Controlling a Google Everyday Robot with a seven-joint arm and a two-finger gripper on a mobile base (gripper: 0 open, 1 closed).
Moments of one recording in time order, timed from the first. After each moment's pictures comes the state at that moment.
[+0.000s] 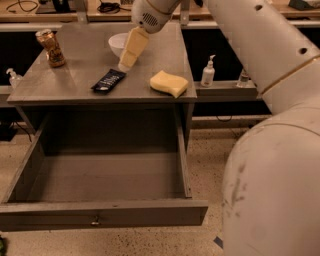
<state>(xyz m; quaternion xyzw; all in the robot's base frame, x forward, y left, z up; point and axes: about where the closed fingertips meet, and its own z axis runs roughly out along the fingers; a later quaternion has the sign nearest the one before) 0.703 0.064 0.974 -0.65 0.69 0.08 0.32</state>
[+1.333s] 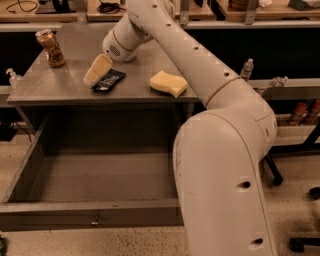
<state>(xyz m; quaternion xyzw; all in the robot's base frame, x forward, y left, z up) 0.774 0.179 0.876 -0.57 0.72 0.20 0.34</state>
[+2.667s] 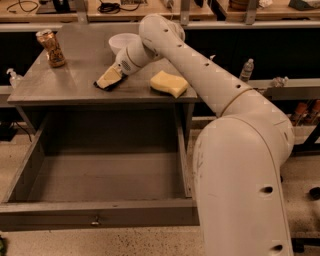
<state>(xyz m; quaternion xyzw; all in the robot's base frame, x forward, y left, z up) 0.800 0.148 0.822 -0.52 0.75 0.20 0.37</state>
